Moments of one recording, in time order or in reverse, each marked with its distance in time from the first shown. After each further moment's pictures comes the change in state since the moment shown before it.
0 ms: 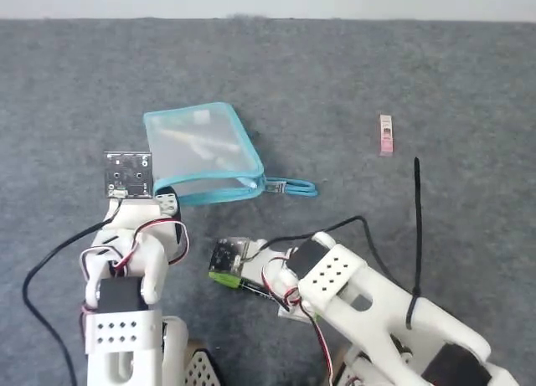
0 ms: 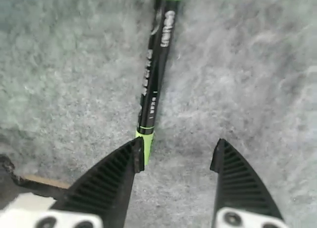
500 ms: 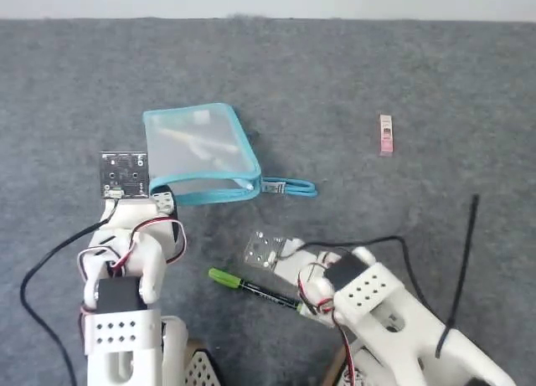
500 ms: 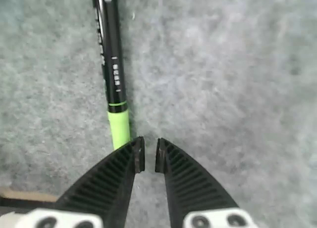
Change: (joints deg) left arm -1.2 0.0 0.0 -1.1 0.0; right arm 9.6 -14.5 14.6 -4.8 0.0
